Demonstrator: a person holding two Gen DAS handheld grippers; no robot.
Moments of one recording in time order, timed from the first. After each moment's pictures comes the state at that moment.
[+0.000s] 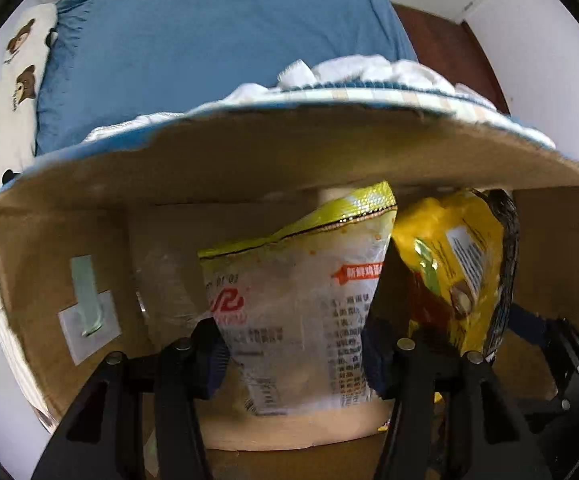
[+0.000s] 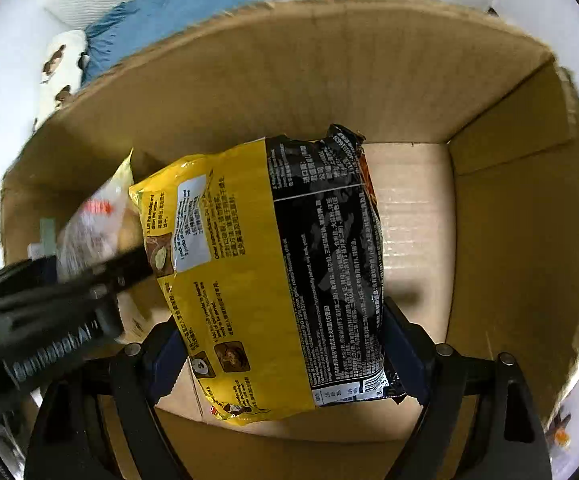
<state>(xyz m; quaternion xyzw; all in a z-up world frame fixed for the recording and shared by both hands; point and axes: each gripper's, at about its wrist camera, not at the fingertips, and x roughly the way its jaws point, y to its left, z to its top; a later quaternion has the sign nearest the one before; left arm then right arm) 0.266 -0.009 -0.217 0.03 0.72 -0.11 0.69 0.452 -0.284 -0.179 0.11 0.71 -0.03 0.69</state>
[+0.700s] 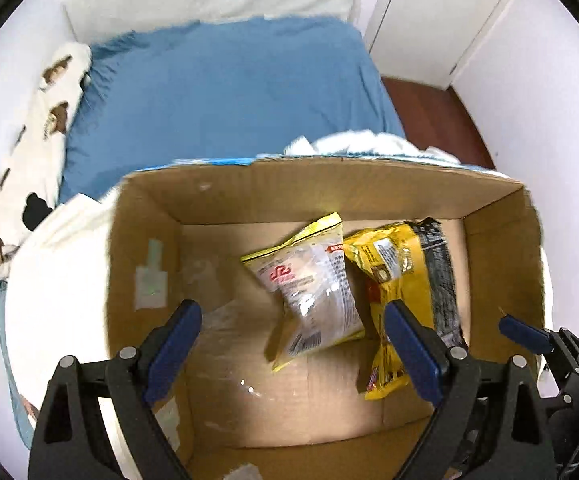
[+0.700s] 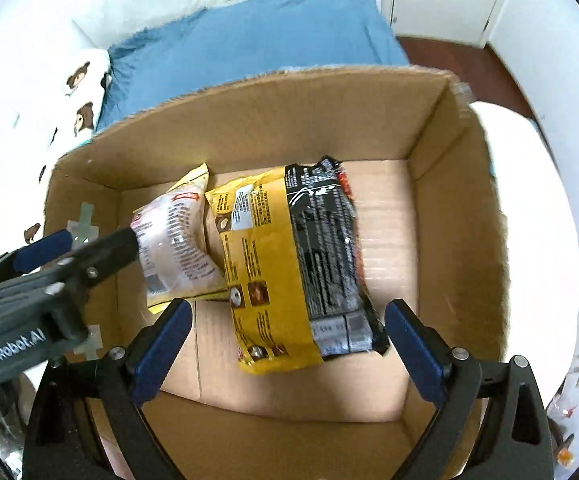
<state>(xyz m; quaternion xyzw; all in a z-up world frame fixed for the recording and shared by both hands) 0.179 0.027 -0.123 0.00 0.59 -0.11 0.80 0.345 -0.267 -0.076 0.10 0.62 -0.01 0.78</state>
